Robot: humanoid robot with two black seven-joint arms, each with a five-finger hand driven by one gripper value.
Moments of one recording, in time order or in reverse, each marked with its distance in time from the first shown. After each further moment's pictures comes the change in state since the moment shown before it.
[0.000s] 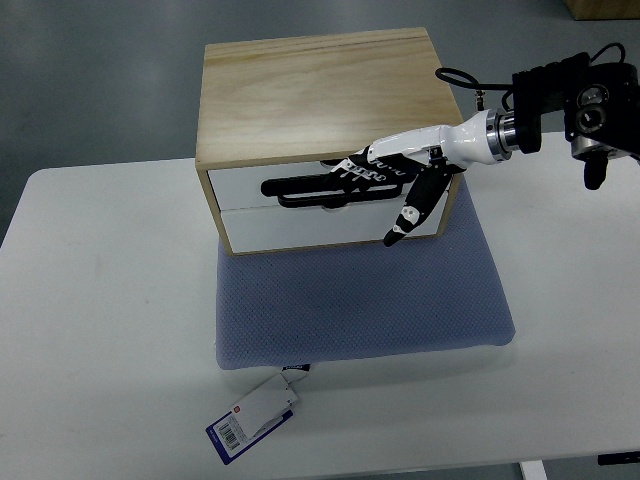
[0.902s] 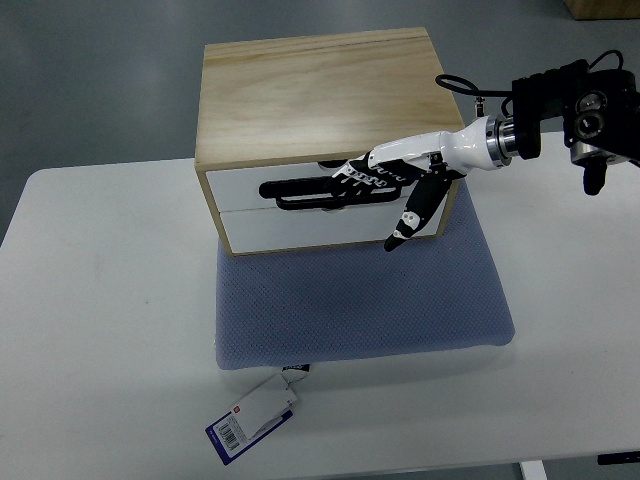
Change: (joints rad) left arm 0.000 0.000 0.000 0.000 0.000 0.000 0.000; right arm -0.010 -0.001 -0.004 0.009 0.006 0.000 0.000
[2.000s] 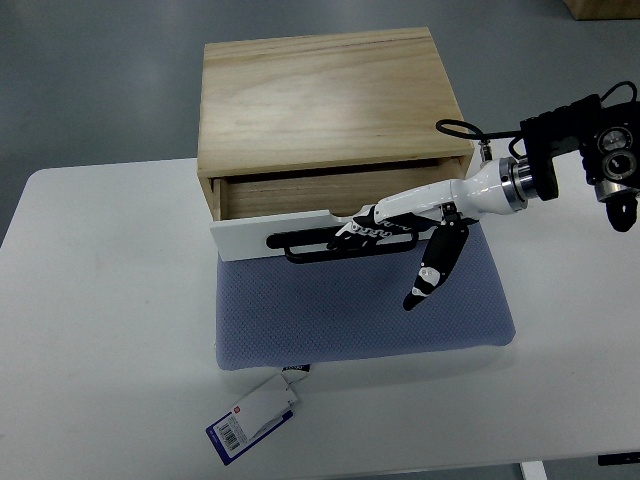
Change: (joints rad) left arm 0.000 0.000 0.000 0.000 0.000 0.000 0.000; right arm 0.012 -0.133 -0.087 0.261 0.017 0.000 0.002
